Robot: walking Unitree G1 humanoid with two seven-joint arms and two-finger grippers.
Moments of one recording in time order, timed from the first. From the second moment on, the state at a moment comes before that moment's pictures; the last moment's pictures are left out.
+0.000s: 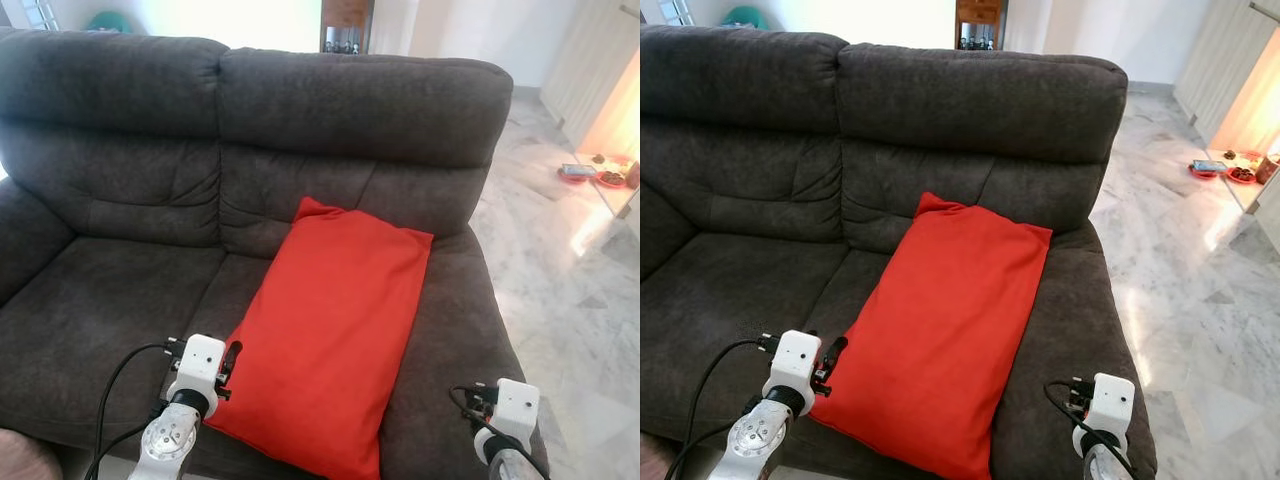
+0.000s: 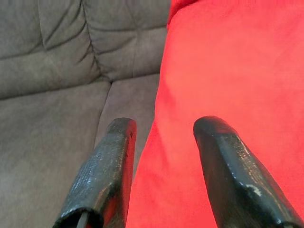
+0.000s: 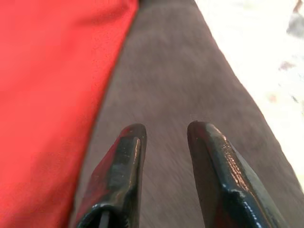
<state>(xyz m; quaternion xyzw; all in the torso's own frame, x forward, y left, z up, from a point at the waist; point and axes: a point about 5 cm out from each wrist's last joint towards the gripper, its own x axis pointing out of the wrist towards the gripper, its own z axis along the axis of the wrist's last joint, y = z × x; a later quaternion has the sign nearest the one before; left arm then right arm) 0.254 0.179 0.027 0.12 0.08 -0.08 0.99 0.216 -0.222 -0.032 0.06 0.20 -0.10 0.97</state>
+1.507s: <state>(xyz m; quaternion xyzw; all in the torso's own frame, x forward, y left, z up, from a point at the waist) 0.252 0.165 0.010 0.15 0.11 -0.12 0.98 0.232 -0.205 -0.028 0.07 0.17 -0.07 0.98</state>
